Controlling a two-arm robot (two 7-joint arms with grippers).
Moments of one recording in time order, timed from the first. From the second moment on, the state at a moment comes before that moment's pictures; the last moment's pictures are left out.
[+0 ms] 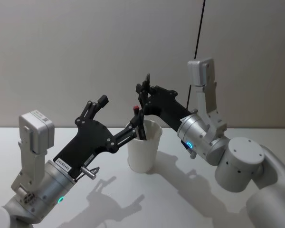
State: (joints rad) left arm -0.35 0.18 0.38 -1.48 -0.35 -0.32 -0.45; right arm 0.60 0.23 -0.42 -1.28 0.43 0.04 0.27
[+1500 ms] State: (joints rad) left arm -0.35 0.18 0.38 -1.48 -0.35 -0.32 -0.45; right arm 0.51 0.28 -0.37 -1.40 0.39 0.03 0.23
